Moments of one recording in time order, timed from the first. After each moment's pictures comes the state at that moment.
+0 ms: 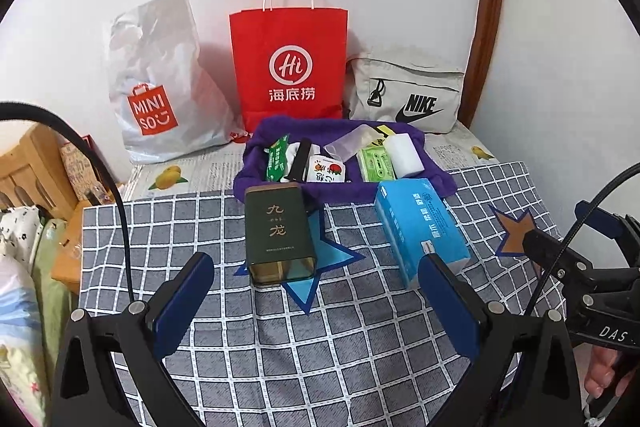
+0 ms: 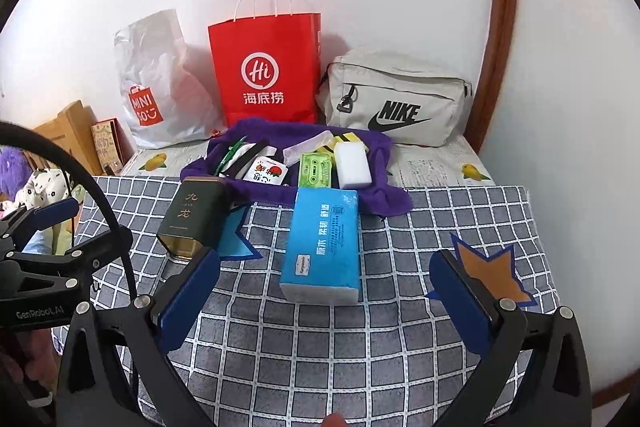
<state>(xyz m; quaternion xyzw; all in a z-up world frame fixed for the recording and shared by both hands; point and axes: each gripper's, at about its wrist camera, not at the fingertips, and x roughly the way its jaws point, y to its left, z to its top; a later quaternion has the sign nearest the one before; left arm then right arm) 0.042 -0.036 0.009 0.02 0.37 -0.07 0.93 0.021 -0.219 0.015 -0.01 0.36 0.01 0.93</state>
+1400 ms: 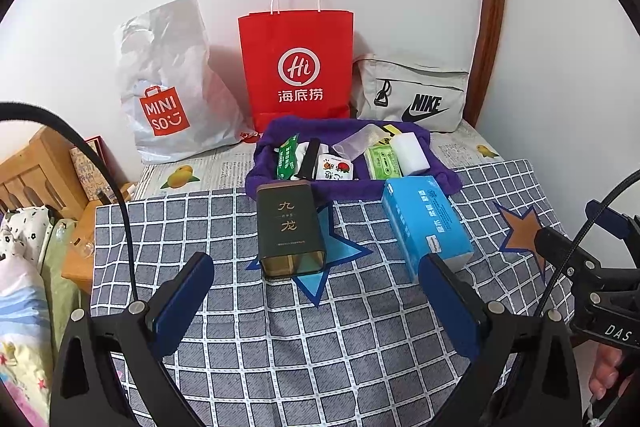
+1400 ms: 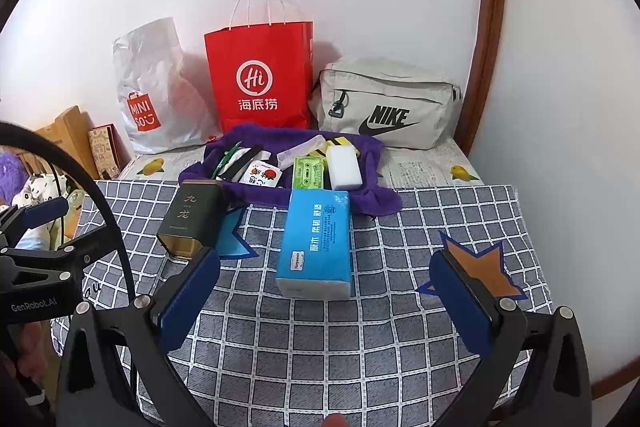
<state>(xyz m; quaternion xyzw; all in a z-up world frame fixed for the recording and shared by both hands) 0.033 -0.030 0.014 0.03 0.37 -0.05 0.93 0.005 -0.222 0.024 -0.01 0.35 0.00 0.94</state>
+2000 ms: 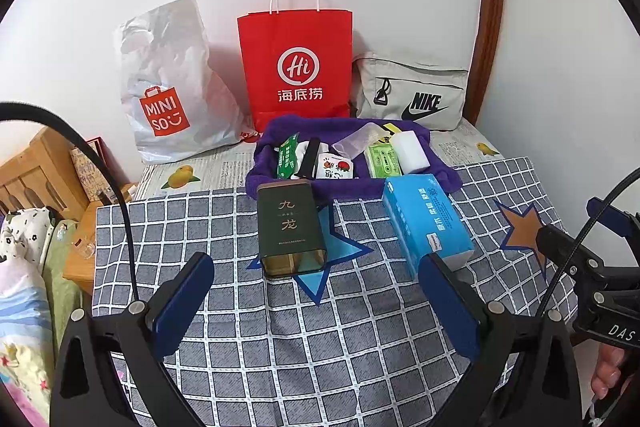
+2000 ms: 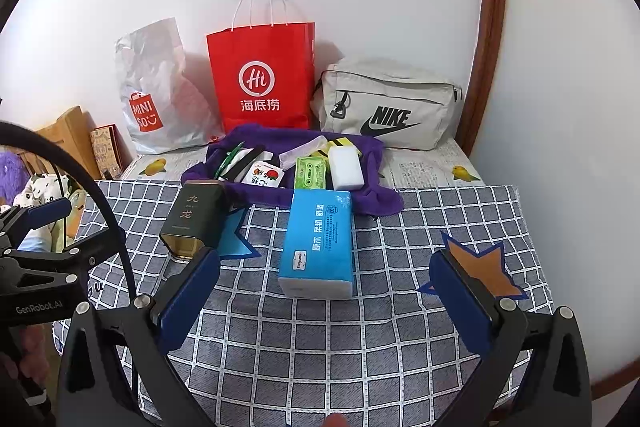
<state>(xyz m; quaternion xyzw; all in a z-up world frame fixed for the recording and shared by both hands) 0.030 -0.030 0.014 0.03 0.37 -0.05 0.93 0.004 -0.221 0.024 0.00 0.35 0.00 0.94</state>
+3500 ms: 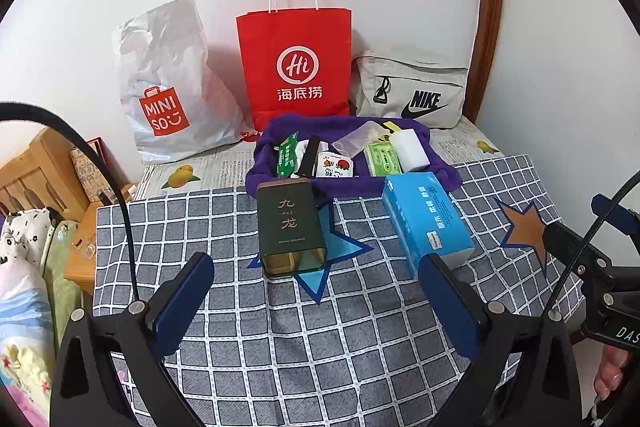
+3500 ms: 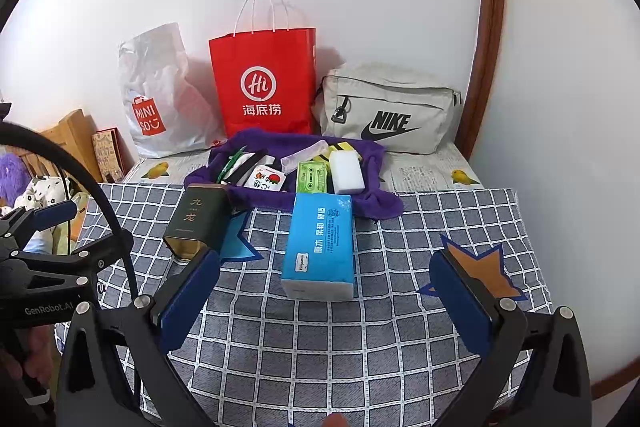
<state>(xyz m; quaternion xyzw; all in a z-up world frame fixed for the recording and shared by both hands) 0.030 -0.031 0.014 0.03 0.38 -0.05 0.92 0.001 -0.220 0.029 -0.01 0.34 0.00 0.94</state>
